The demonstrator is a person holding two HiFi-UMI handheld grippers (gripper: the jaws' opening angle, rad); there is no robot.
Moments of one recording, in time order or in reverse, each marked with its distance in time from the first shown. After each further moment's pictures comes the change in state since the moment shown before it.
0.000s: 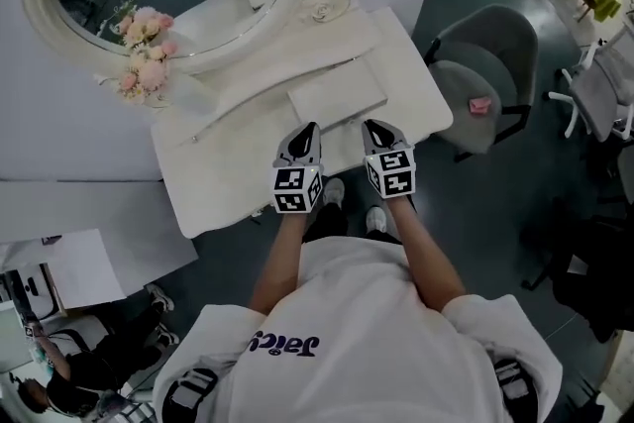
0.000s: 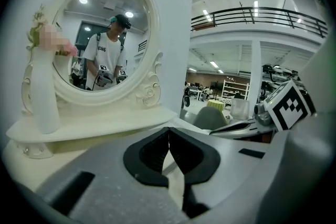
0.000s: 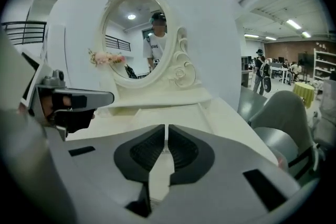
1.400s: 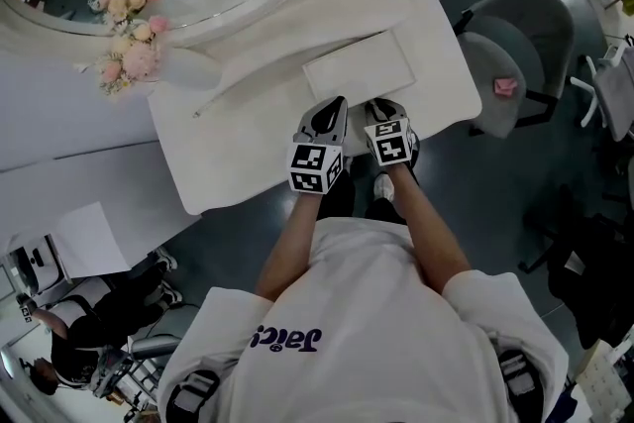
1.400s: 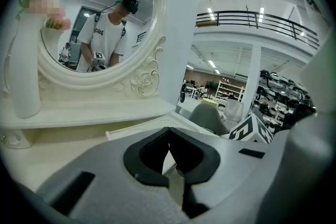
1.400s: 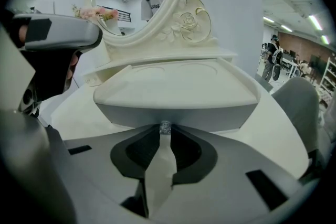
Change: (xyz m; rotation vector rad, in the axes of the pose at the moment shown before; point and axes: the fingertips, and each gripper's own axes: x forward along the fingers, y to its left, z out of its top) left arm 0.050 0.004 -0.025 -0.076 0.070 -0.092; right arm 0.102 -0.004 -0.090 -0.074 0.324 0.012
